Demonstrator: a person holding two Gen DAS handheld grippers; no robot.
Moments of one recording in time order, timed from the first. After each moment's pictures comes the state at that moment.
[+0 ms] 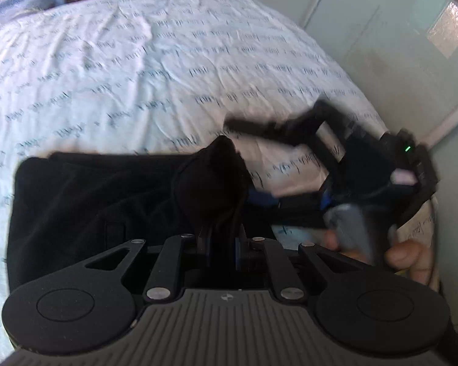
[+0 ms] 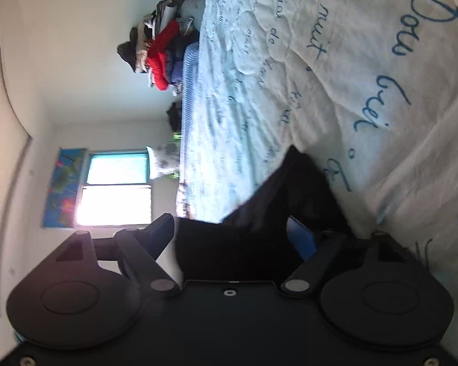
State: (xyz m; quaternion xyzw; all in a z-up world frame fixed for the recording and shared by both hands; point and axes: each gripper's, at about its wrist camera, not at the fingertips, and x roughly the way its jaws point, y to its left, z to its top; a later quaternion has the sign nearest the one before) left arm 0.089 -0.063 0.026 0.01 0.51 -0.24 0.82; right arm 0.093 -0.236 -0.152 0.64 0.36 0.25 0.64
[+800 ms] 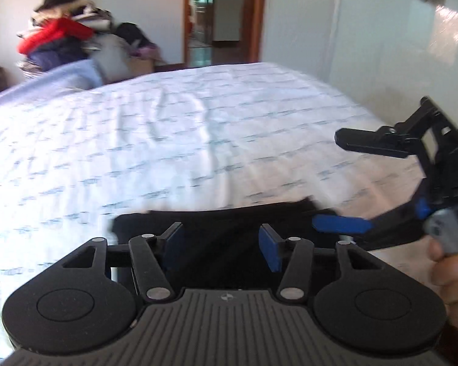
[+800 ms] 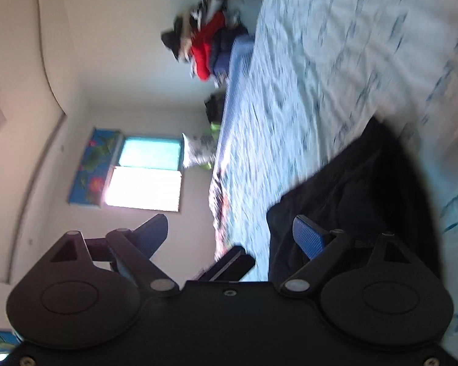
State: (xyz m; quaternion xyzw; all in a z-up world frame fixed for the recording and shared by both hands) left arm 0.063 0.012 0.038 0.08 0.35 -0.17 0.92; right arm 0.073 -0.205 -0.107 0.60 0.34 0.31 0.66
